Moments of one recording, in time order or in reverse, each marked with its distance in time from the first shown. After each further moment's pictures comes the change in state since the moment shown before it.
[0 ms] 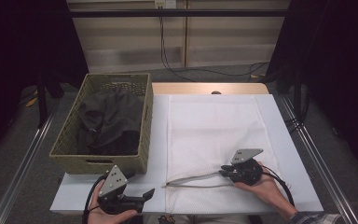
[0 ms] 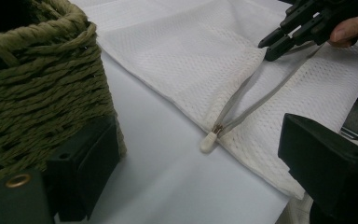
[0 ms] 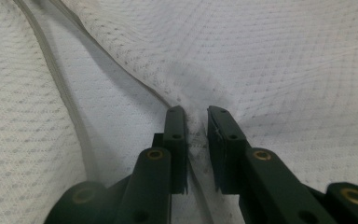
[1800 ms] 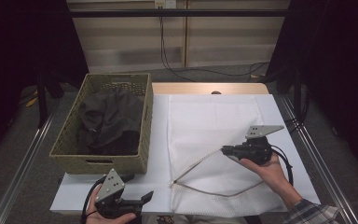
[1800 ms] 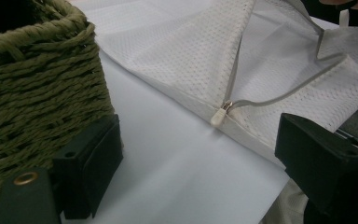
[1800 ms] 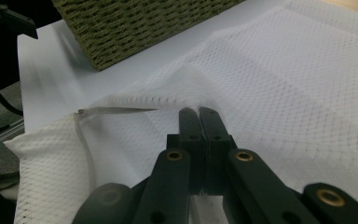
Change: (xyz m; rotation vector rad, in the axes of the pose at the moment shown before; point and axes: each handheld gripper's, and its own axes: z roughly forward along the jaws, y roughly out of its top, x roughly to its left) left arm -0.005 -0.004 -0.009 -0.023 0.010 -0.004; right arm -0.031 0.046 -0.046 -0.240 0.112 0.124
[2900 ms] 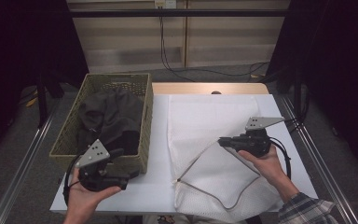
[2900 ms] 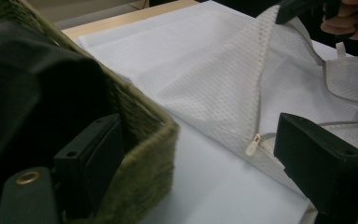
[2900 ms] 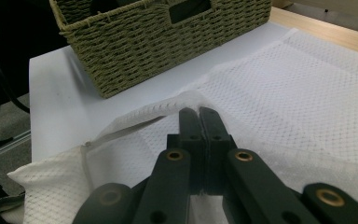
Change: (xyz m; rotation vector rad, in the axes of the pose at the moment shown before) left arm 0.052 0.072 -0.024 0.022 -0.005 0.016; right arm -0.002 0.022 -0.001 -0.067 0.019 -0.017
